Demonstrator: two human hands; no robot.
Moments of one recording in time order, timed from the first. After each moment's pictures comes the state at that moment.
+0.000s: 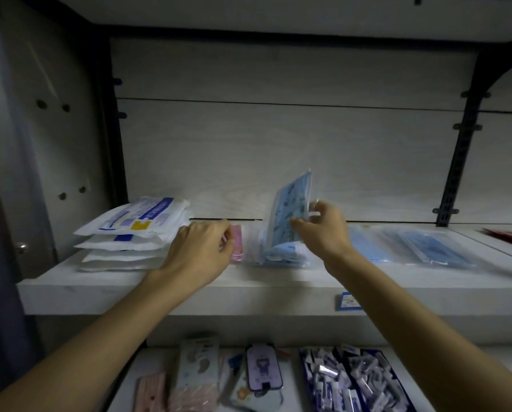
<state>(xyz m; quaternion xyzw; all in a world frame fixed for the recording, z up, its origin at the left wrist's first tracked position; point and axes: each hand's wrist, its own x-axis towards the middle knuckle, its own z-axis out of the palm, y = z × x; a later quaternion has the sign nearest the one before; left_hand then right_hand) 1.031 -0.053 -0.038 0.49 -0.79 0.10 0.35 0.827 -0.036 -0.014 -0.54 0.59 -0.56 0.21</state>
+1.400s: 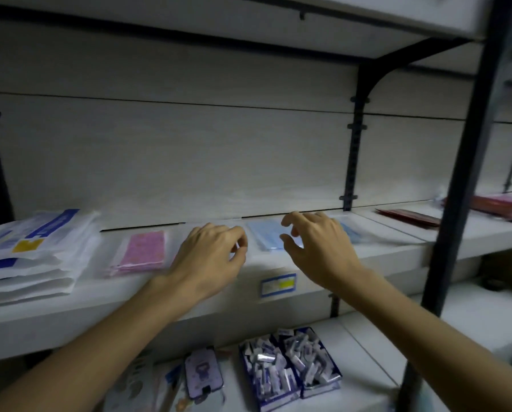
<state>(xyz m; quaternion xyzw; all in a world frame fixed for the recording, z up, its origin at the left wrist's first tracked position) 0.916 -0.023 -0.037 0.32 -0.88 0.07 0.34 0.733 0.049 -0.030 -0.65 0.68 -0.26 -0.22</state>
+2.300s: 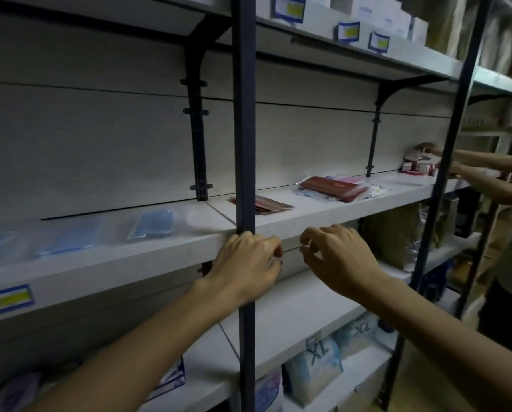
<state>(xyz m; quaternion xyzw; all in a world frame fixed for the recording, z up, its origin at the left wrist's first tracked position) 0.531 0.151 -0.063 0.18 -0.94 0.02 0.30 0.382 0.256 -0.059 -0.60 0.75 -0.18 -0.23</state>
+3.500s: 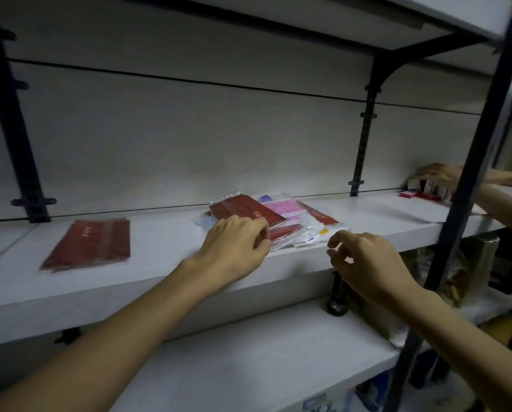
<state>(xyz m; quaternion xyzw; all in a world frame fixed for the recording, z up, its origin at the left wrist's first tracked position) 0.083 0.073 -0.047 0.31 -0.90 0.02 0.30 -0.115 0.196 -0.060 -0.60 0.74 -0.22 -0.19</state>
